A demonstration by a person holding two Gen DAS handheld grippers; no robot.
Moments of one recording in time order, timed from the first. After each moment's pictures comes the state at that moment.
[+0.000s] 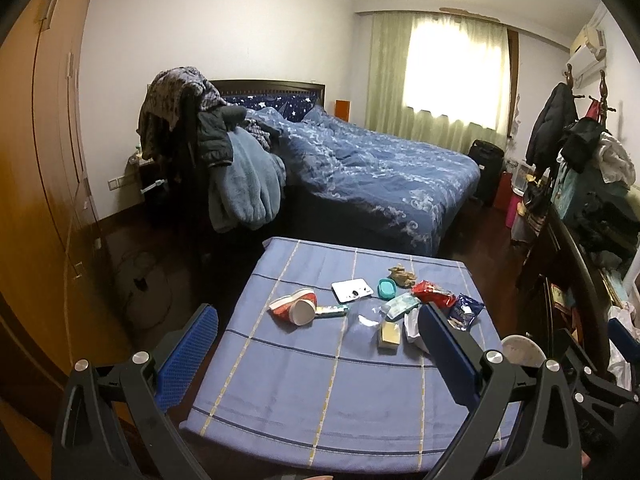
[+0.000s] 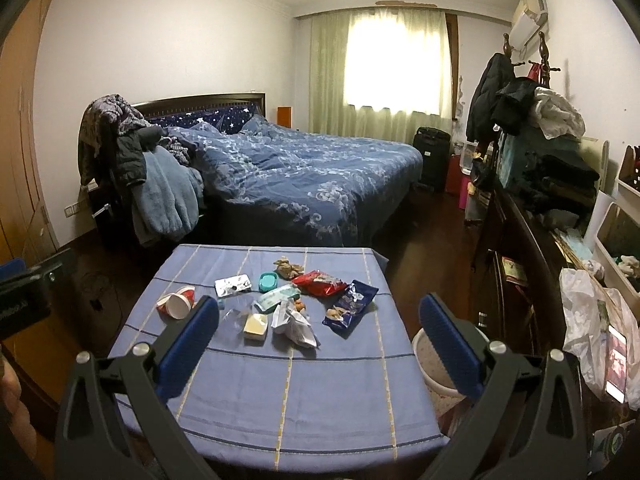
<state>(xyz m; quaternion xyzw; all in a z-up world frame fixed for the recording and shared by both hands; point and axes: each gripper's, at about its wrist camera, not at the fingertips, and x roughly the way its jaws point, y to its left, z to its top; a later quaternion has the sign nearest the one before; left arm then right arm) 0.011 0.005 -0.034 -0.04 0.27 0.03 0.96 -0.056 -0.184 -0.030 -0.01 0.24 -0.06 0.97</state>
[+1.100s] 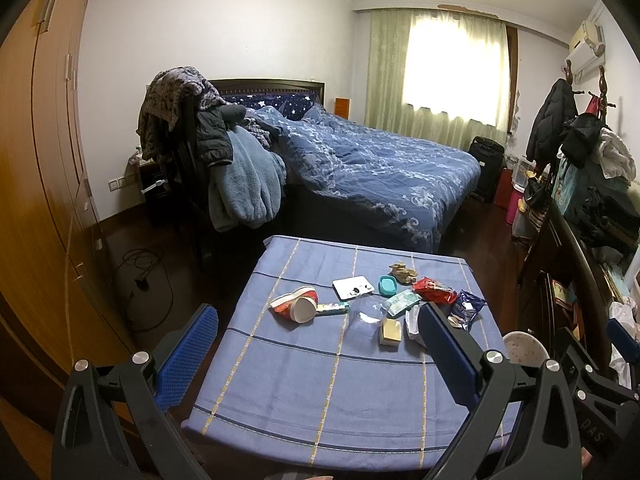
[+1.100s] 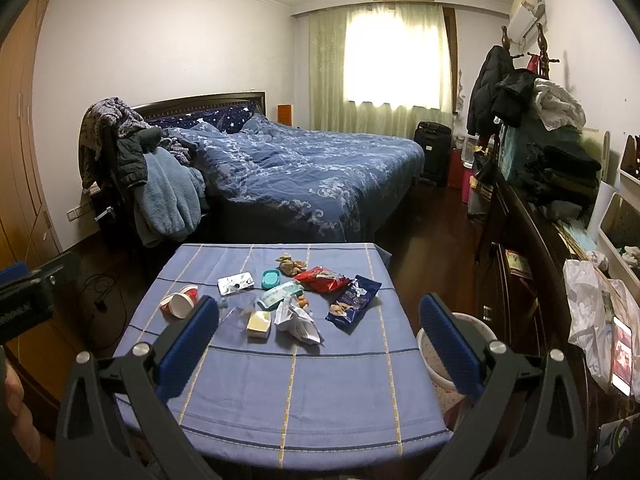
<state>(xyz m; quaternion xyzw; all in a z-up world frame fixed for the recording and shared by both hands) 0.012 0.006 -0.035 -0.04 0.28 0.03 0.96 -0.056 -0.187 -0.034 0.00 0.24 -0.06 0.97</state>
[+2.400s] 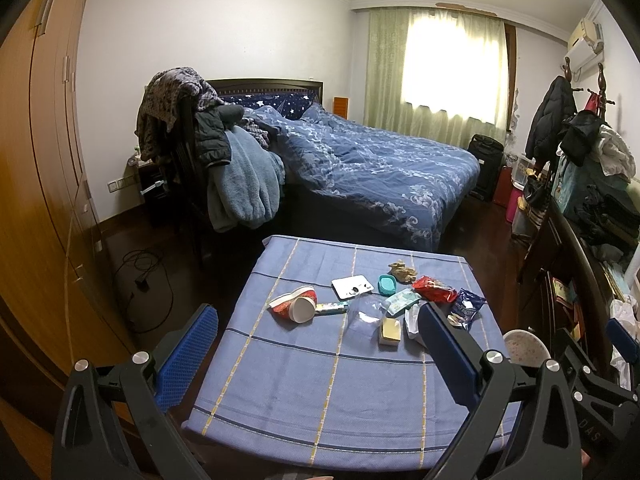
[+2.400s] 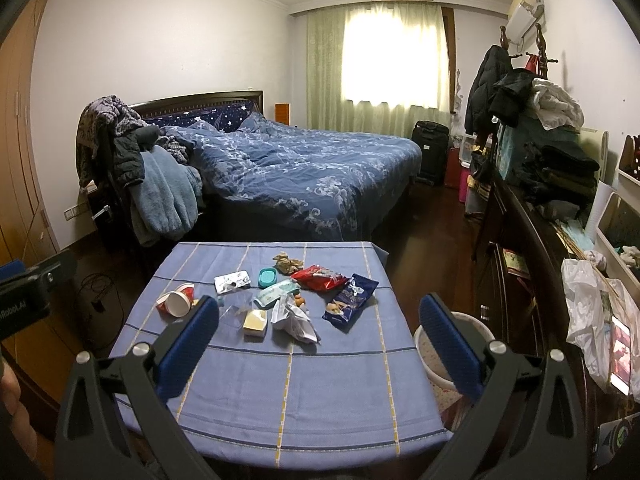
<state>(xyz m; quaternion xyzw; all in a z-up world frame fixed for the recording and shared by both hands) 0.011 0.004 -0.038 -0.03 0.28 0.03 0.96 -0.055 -0.192 -0.036 0.00 0.24 -0.06 0.97</state>
